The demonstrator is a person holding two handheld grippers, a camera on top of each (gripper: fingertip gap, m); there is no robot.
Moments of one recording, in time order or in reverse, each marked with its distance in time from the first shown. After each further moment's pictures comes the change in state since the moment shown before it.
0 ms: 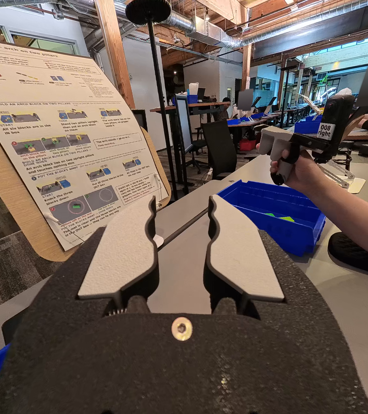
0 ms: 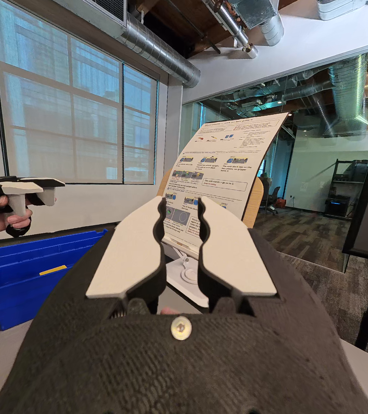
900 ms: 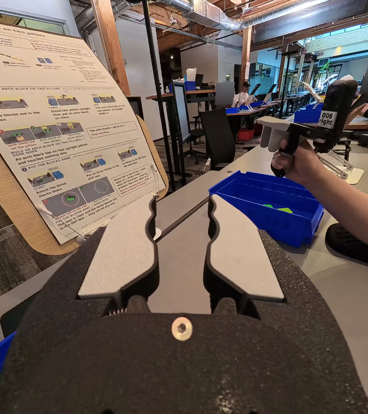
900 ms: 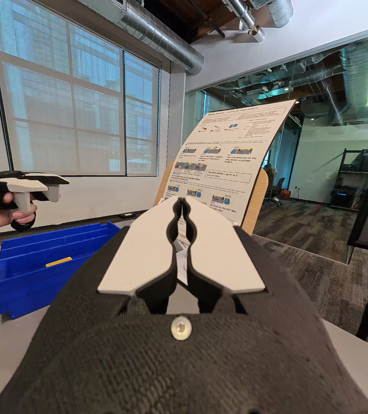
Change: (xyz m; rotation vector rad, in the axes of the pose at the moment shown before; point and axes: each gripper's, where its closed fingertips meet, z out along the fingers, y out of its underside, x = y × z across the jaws) left arm 0.002 0.010 0.003 -0.052 0.013 -0.004; right arm -0.002 0.008 0.001 -0.047 -0.011 0.010
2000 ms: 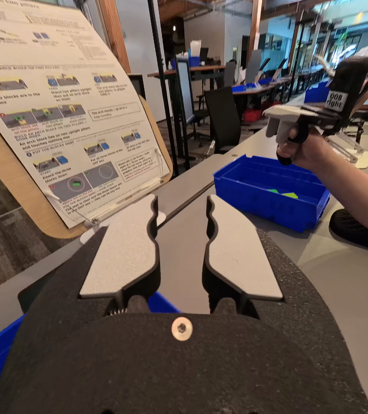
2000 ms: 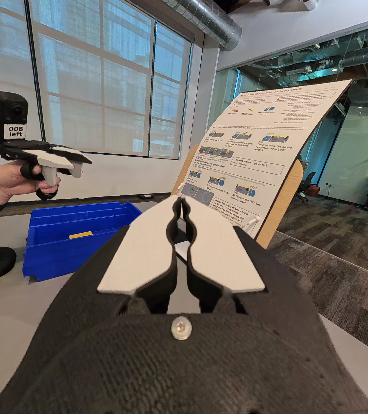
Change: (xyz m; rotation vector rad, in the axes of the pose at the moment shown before) left arm -0.008 0.009 -0.006 -0.095 -0.016 0.007; right arm -0.021 0.018 0.007 -0.085 -0.141 -0.024
